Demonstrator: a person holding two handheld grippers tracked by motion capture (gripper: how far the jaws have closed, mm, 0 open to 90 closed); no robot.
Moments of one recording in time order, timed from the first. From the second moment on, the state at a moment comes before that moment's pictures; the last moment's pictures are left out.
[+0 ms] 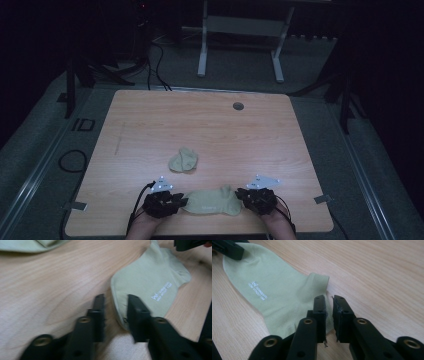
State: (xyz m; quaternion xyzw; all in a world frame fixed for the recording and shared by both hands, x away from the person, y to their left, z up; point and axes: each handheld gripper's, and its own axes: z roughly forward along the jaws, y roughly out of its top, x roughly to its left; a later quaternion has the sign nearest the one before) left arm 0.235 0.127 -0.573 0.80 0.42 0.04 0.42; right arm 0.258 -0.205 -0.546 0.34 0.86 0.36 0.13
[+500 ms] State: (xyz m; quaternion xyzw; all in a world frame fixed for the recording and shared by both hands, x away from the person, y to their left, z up) left arm 0.229 0.106 -0.557 0.82 0.37 0.08 0.42; right arm 0.255 -0.186 -0.536 0.27 0.88 0.37 0.13
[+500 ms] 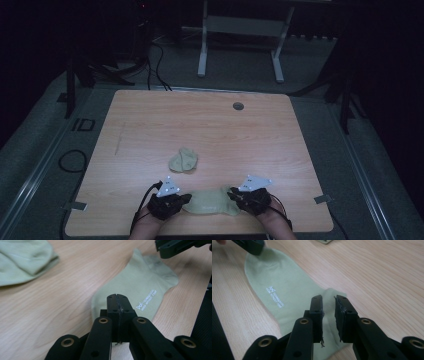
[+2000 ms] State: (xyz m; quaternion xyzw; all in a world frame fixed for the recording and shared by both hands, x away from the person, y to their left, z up) left arm 0.223 0.131 -0.554 0.81 0.36 0.08 0.46; right arm 0.253 -0.179 -0.529 0.23 0.89 0.36 0.13
